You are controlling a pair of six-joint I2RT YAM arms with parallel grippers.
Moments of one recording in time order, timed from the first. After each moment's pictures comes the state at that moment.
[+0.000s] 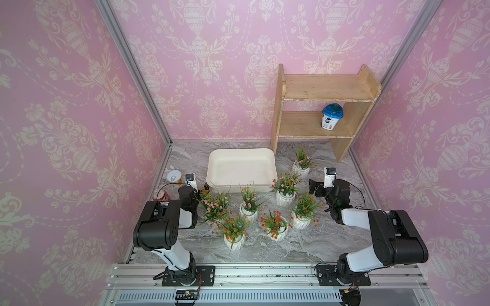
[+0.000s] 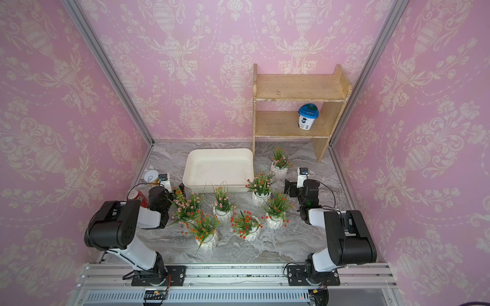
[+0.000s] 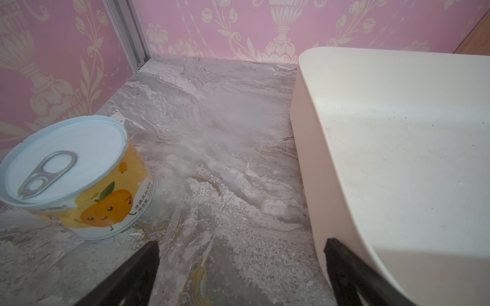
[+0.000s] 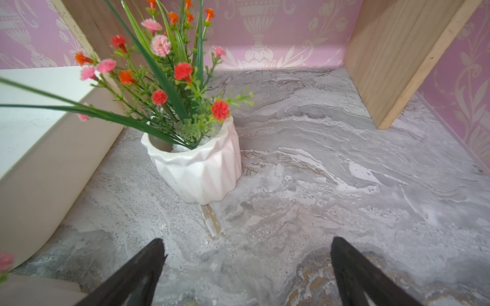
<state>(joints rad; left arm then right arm) 0.07 1.65 0.35 0.93 -0.02 -0.06 0.00 1.49 0.43 0.68 -0.04 0.04</state>
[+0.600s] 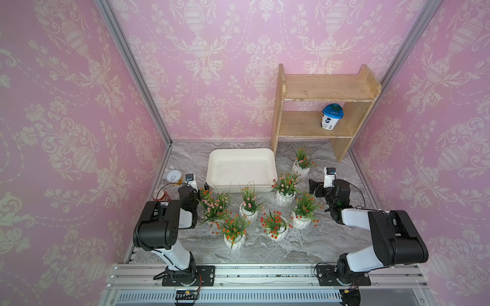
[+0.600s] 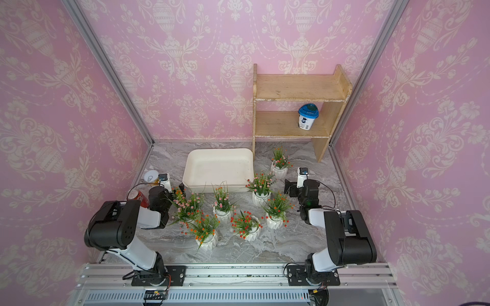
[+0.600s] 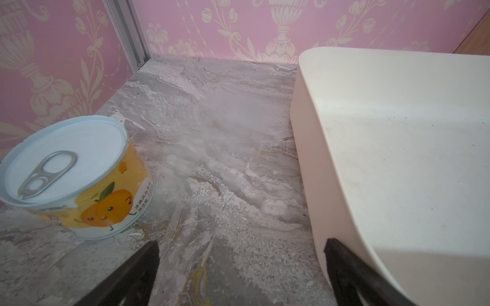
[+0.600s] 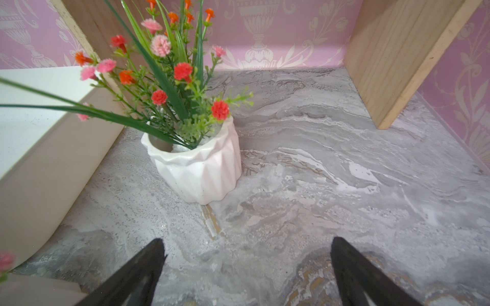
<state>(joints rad) 0.07 1.65 0.35 0.93 -0.02 -0.06 0.00 1.49 0.43 0.68 -0.04 0.04</state>
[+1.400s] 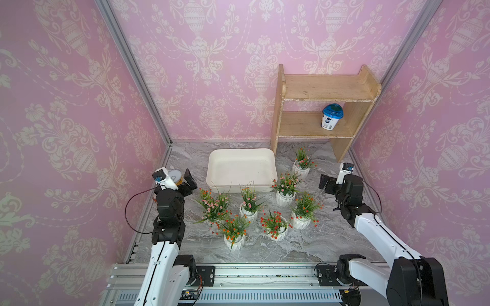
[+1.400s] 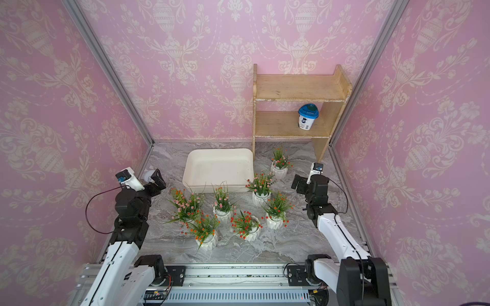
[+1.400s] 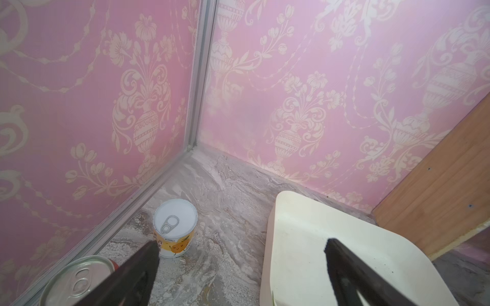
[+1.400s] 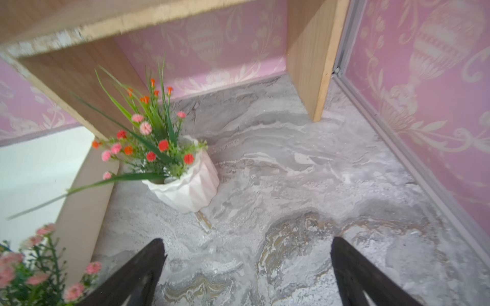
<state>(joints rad) 0.07 0.66 0.54 0.02 -0.17 -0.34 -0.01 1.05 0.61 0.01 0.13 0.25</state>
